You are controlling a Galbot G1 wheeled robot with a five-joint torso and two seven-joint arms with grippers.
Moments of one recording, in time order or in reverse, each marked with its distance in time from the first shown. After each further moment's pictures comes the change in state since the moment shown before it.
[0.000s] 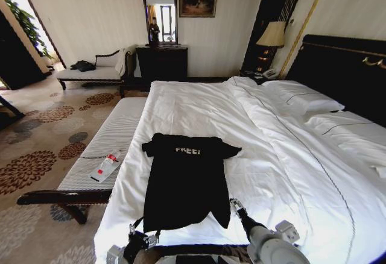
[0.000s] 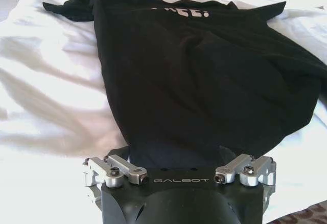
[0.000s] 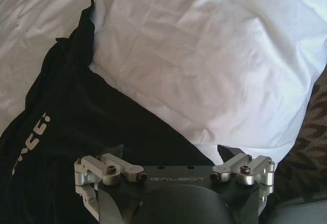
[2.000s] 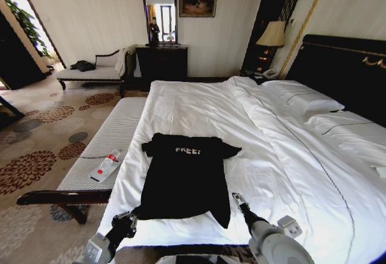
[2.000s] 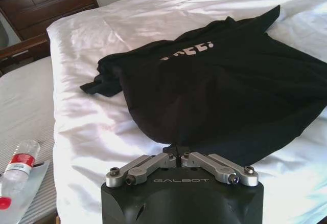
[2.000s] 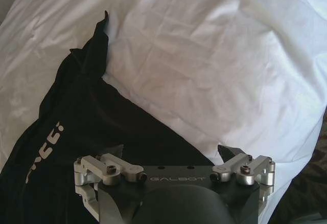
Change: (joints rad) left arm 0.271 0.323 -0.299 -0.369 -0.030 0.158 -0.223; right arm 0.048 -0.008 0.013 -0.001 0.003 -0.001 0.002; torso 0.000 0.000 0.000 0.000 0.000
